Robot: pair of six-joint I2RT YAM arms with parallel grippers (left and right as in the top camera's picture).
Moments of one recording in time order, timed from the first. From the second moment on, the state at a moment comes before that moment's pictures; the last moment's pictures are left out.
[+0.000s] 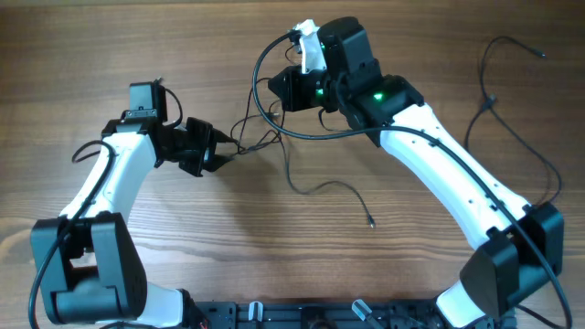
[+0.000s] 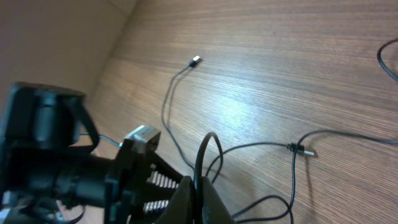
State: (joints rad) left arm 0.06 1.65 1.03 -0.72 0.72 -1.14; right arm 0.54 1.75 1.51 -0.43 -0.42 0.44
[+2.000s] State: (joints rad) left arm 0.24 1.65 1.04 -0.66 0.73 -1.24; right arm 0.55 1.81 1.51 -0.57 -0.21 0.36
